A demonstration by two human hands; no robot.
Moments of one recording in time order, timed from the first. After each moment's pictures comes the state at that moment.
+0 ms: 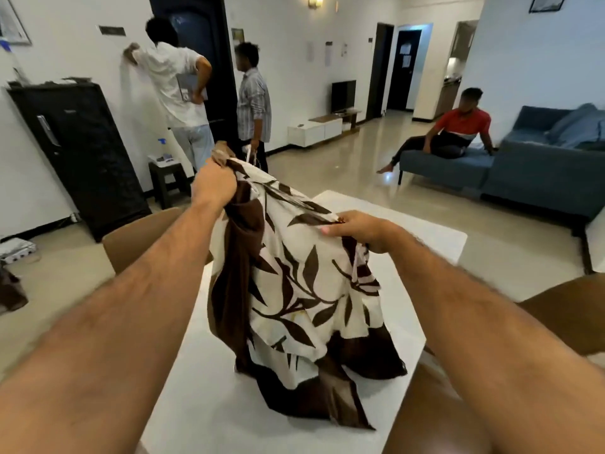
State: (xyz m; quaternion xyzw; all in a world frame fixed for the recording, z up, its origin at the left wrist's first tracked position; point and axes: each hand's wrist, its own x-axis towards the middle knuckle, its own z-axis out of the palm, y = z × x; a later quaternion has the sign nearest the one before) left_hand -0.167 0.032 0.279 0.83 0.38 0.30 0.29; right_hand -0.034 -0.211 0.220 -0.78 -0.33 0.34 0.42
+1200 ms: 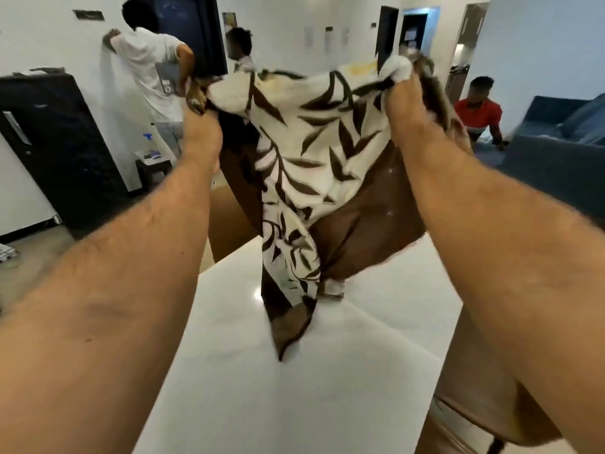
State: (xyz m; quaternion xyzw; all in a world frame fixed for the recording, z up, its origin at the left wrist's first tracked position) left_hand 0.075 0.148 0.286 0.60 0.19 0.47 0.62; right_hand 0.149 -0.172 0.351 -0.66 -0.26 0.03 0.70
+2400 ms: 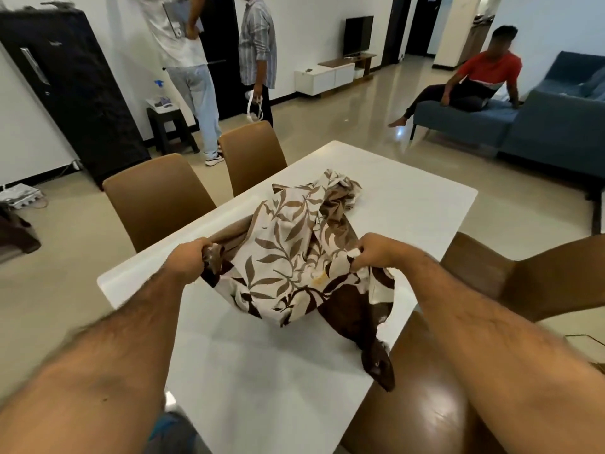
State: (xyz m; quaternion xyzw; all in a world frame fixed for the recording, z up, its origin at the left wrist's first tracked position) left_hand -0.287 0.059 0.057 0.93 0.34 0.00 0.15; right_hand -0.062 -0.263 0.095 -0.88 -0.34 0.29 0.18
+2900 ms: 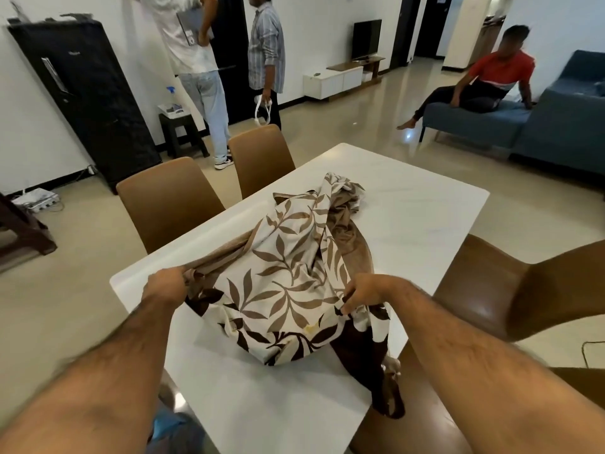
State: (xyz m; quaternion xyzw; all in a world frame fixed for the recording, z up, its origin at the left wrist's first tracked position) left_hand -0.342 0.083 0.014 0.89 0.46 -0.05 0.03; right_hand -0.100 -0.255 0.036 -0.85 -0.35 0.38 0.08
